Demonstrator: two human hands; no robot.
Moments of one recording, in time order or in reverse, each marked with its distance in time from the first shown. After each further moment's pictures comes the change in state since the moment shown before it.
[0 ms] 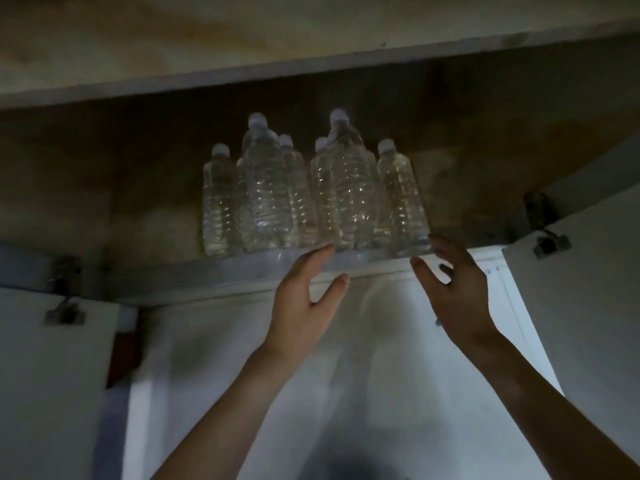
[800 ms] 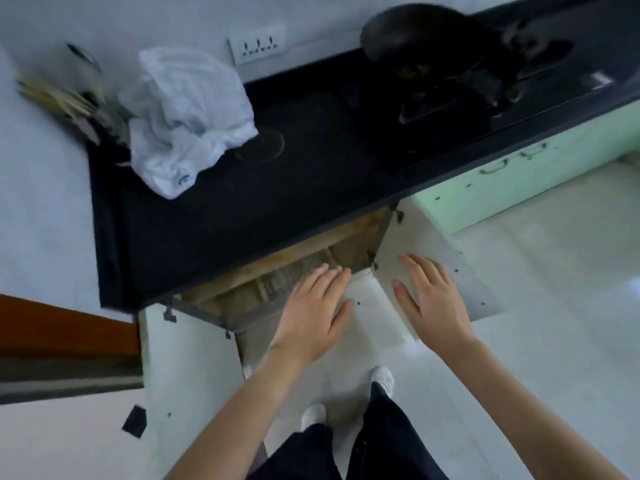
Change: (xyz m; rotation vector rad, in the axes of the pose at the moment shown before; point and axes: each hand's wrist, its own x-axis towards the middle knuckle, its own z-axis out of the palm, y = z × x) left_hand -0.265 0.640 -0.254 0.784 -0.385 0.654; right_hand -0.345 -0.527 -0.429 -0.553 0.158 -0.281
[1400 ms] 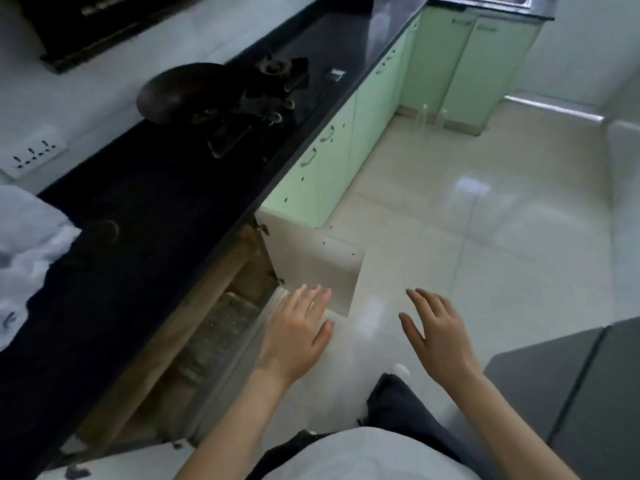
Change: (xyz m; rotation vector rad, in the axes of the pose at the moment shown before) left_hand -0.002 0.103 0.047 0.005 -0.196 0.576; right_hand -0.233 0.040 -0.040 -0.143 0.304 0.622
